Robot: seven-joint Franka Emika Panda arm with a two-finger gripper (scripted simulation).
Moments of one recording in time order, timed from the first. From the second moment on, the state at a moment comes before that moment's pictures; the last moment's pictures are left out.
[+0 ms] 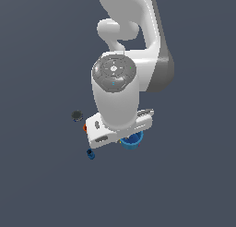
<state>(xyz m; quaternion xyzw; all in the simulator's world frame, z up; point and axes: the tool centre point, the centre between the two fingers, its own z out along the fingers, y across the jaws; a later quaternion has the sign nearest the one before) 0.120 0.013 0.212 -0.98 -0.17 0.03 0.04</state>
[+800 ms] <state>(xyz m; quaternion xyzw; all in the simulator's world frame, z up) 0.102 0.058 0.385 -0.98 -0.17 0.03 0.04</state>
